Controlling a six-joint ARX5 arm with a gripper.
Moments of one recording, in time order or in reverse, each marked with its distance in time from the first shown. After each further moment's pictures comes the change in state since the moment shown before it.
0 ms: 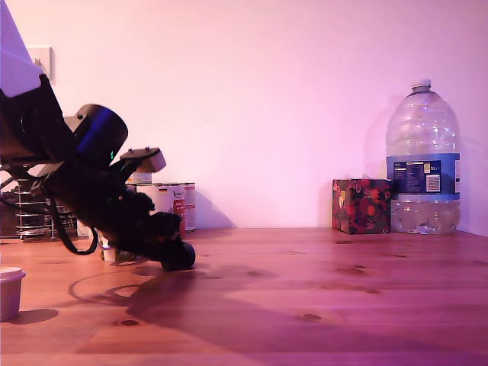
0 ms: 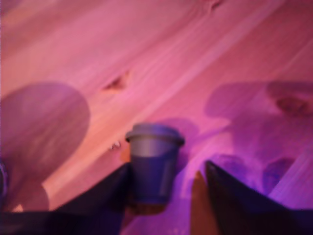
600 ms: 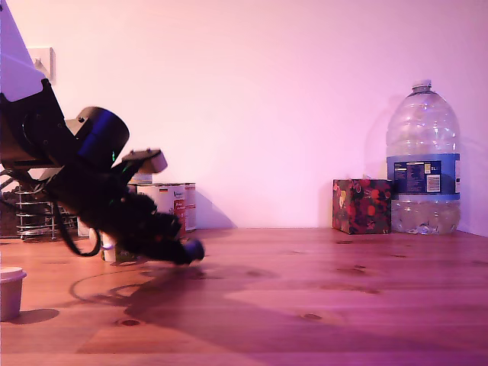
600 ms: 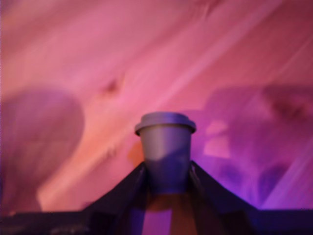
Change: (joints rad) arm -0.005 0.002 0.000 0.060 0.033 -0.003
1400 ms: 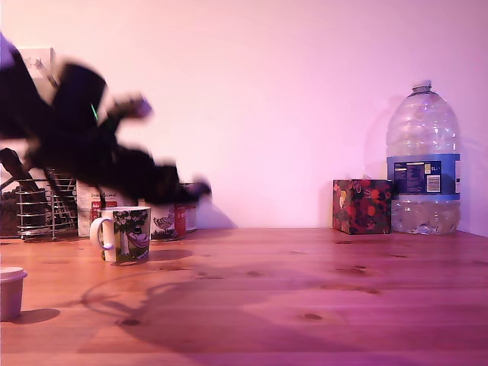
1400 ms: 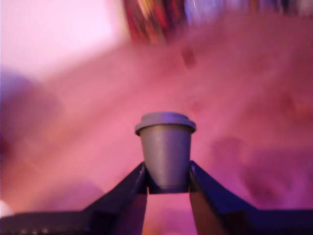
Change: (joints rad) arm 0.025 -0.181 -0.135 0.310 0.035 -0.044
